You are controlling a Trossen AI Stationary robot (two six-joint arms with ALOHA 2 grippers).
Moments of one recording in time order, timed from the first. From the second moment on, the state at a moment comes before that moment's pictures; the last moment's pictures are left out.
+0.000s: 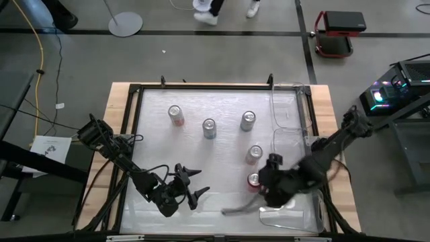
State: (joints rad) left arm -0.73 1.74 0.90 0.19 -1.05 -0.78; right arm 0.67 1.52 1.43 -1.08 0.34 0.72
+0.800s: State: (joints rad) left arm -0.73 1.74 0.90 0.18 -1.05 -0.78; right arm 0.49 1.53 1.15 -0.82 0.13 0.75
